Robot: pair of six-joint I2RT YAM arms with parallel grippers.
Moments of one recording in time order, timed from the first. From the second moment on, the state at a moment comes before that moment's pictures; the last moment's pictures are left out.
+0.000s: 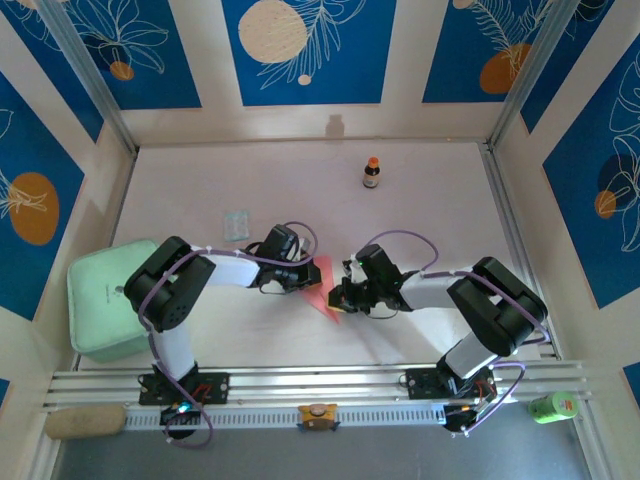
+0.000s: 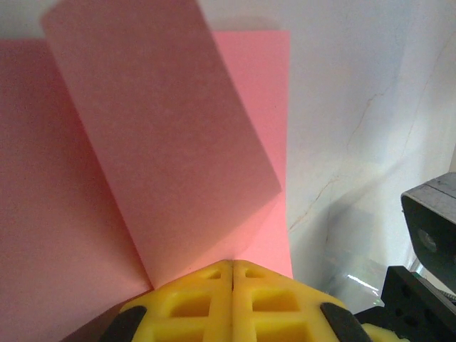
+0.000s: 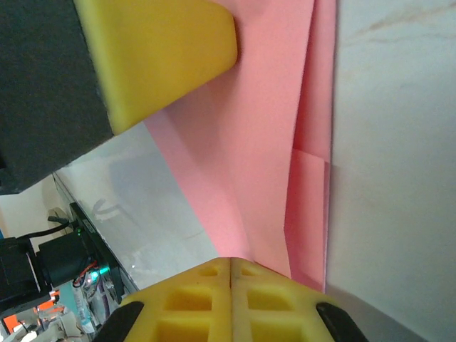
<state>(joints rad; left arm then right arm) -0.66 1.82 0.82 0.10 0.51 -0.88 0.67 1.56 0.50 0.16 -0.60 0.92</state>
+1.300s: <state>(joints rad) -0.66 1.82 0.82 0.11 0.51 -0.88 0.76 1.32 0.38 -0.07 -0.51 0.92</state>
